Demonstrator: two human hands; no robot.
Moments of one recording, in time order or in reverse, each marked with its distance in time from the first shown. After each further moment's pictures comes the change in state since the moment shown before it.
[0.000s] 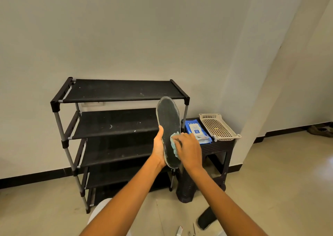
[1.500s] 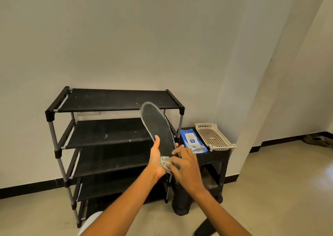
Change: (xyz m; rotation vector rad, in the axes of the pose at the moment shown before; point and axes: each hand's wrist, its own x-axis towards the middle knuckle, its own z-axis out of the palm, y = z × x) left_hand -0.016 -0.003 0.026 -0.166 -0.025 -0.066; right_hand -0.024 0.020 -0.006 -0.018 -0.020 -0.224
